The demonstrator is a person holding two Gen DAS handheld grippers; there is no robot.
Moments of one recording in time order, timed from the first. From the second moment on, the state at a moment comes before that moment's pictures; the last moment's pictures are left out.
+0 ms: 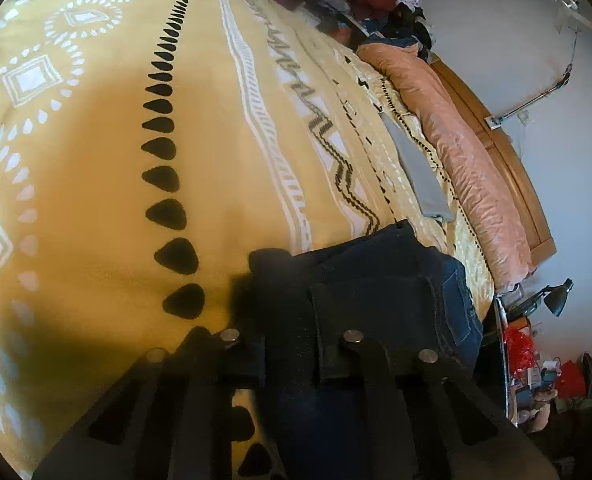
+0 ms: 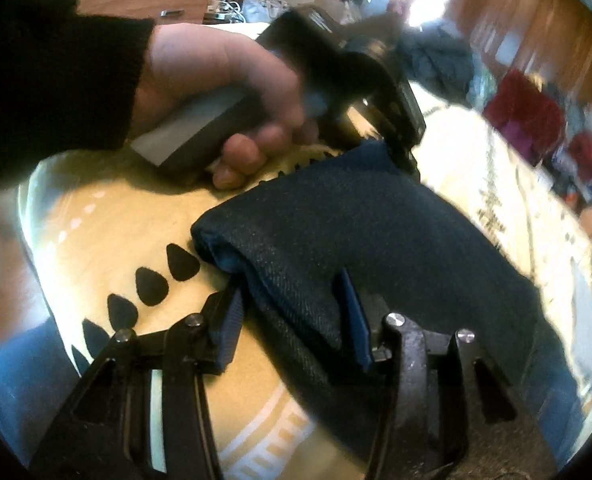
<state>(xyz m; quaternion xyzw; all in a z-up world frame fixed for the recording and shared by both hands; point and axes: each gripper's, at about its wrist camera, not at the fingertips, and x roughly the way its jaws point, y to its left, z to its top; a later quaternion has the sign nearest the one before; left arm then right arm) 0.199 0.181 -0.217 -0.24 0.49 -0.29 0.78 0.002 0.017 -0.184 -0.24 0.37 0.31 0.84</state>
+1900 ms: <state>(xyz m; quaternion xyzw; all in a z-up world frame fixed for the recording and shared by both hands) 0.197 -0.322 -0.152 -0.04 0.49 -0.41 0.77 -0.039 -0.422 -0.199 0.47 0.36 0.17 0.79</state>
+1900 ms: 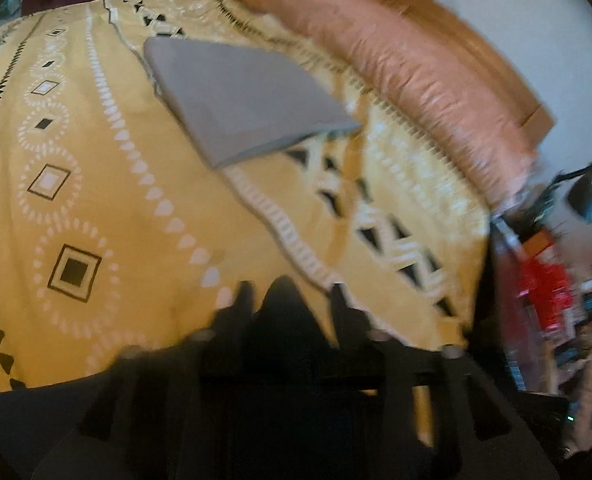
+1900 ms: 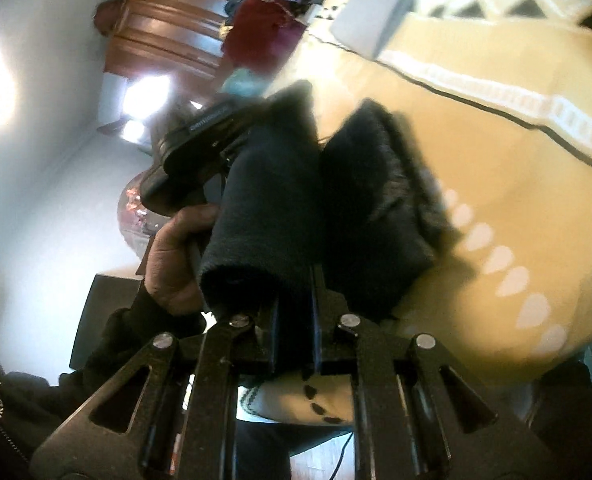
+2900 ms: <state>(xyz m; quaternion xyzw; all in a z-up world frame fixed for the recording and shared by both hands) 0.118 -0.045 -0.109 -0.14 0.44 -0.27 0.85 0.105 -0.442 -0.175 0.26 0.48 0.17 0.82</state>
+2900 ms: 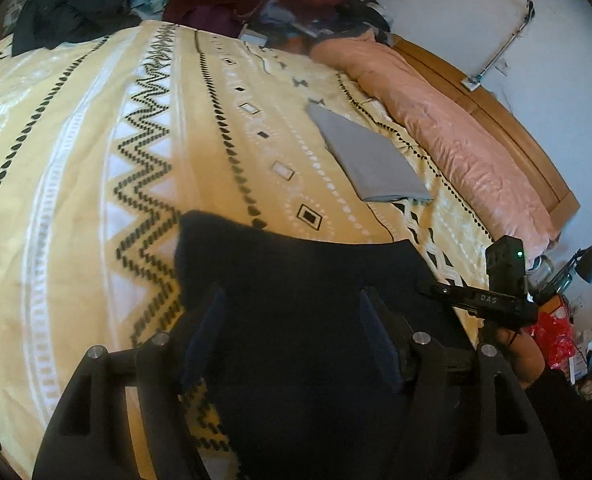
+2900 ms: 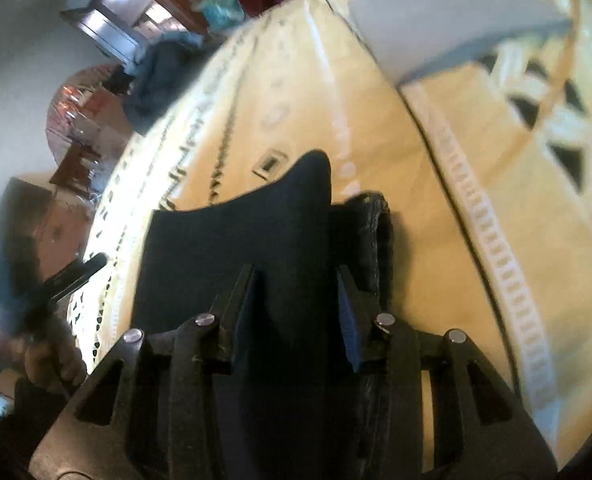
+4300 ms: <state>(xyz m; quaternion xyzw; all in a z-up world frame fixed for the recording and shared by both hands) 0.113 -0.044 -0.158 -0.23 0.44 -0.36 0.79 0.073 -0.445 -0.165 0.37 0.46 0.27 0.76</state>
